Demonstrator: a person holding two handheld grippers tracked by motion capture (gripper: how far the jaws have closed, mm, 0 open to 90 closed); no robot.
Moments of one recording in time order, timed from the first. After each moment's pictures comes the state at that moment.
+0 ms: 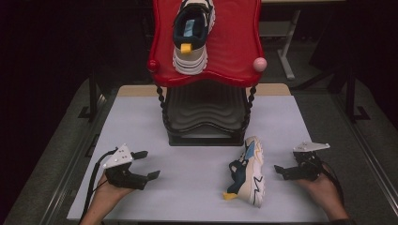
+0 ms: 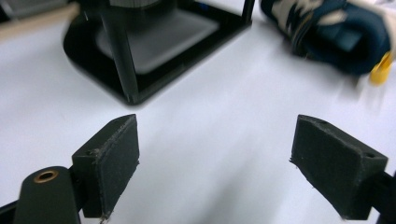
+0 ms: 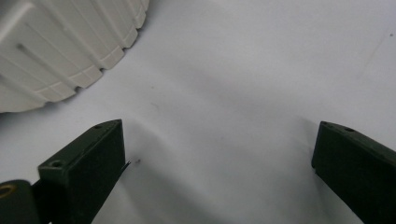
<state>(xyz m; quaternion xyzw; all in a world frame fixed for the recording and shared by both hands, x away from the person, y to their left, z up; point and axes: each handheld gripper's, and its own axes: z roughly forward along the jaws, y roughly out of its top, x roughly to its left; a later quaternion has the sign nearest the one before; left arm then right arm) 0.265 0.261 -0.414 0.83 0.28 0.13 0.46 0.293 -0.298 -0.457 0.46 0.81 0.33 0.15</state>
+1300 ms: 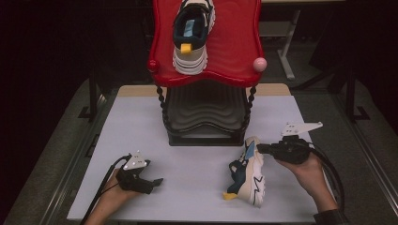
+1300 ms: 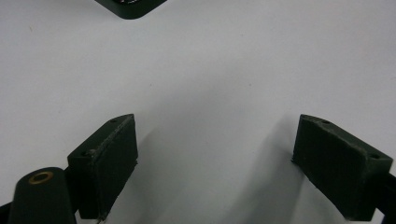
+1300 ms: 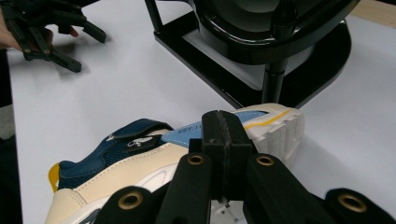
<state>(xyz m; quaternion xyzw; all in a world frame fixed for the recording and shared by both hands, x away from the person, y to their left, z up) 0.275 0.252 -0.454 0.87 0.30 0.13 0.37 0.304 -0.242 -0.376 0.33 0.82 0.46 0.07</state>
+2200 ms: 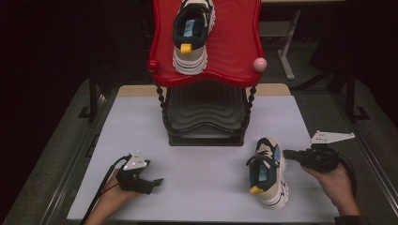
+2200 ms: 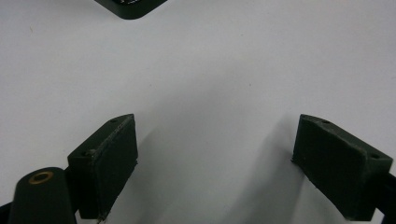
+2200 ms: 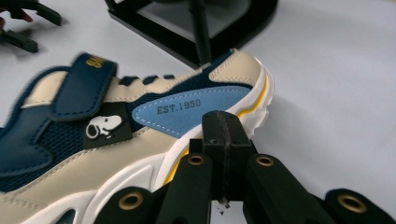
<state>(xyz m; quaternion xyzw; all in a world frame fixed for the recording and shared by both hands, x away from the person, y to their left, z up) 0.275 0.252 -0.454 0.87 0.30 0.13 0.37 0.284 -0.317 -0.399 0.39 0.80 0.44 0.09</state>
